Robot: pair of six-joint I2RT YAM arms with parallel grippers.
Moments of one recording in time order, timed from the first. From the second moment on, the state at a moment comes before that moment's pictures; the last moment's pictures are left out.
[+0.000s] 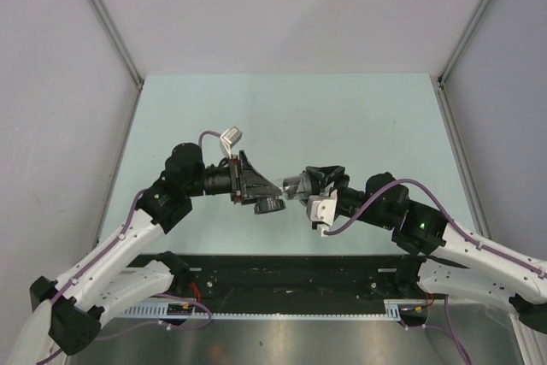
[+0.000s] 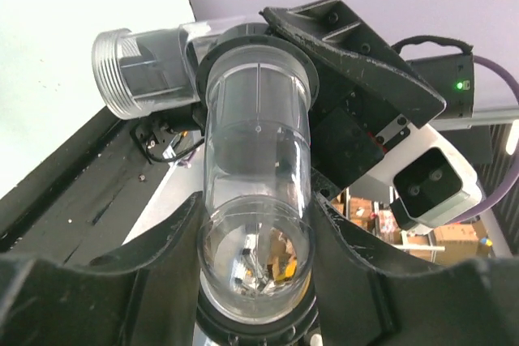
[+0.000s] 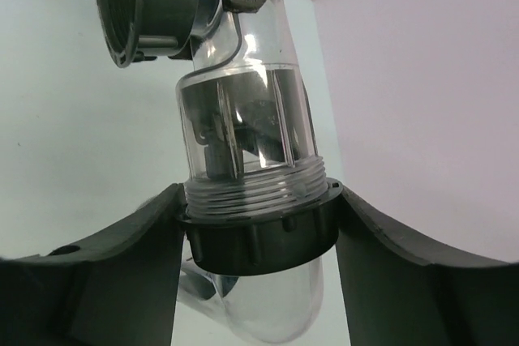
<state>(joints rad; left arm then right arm) -0.62 0.85 0.75 -0.11 0.75 -1.16 1.06 0.78 0.77 -0.17 -0.09 -0.88</state>
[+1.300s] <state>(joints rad) -0.77 0.81 0.63 -0.13 0.56 0.28 0.81 0.90 0.87 -0.33 -0.56 -0.36</state>
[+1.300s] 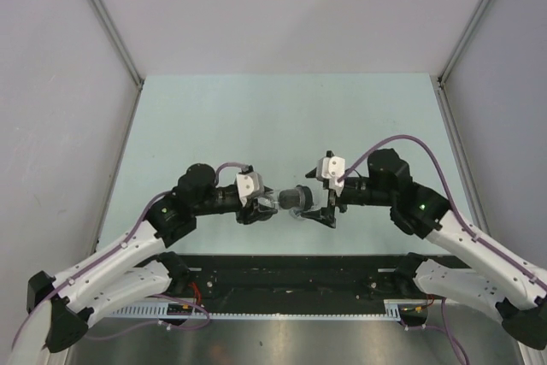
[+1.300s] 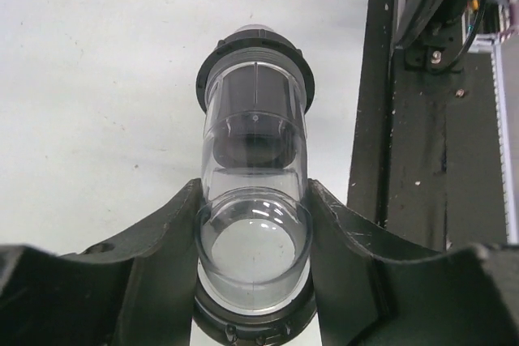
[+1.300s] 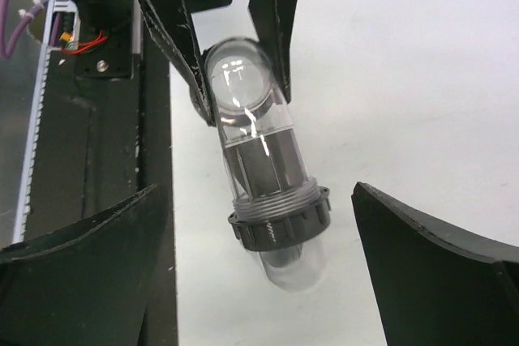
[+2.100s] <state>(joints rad) -0.48 0.80 0.66 -0.12 0.75 -0.89 1.08 0.81 0.78 -0.15 -0.02 -0.66</state>
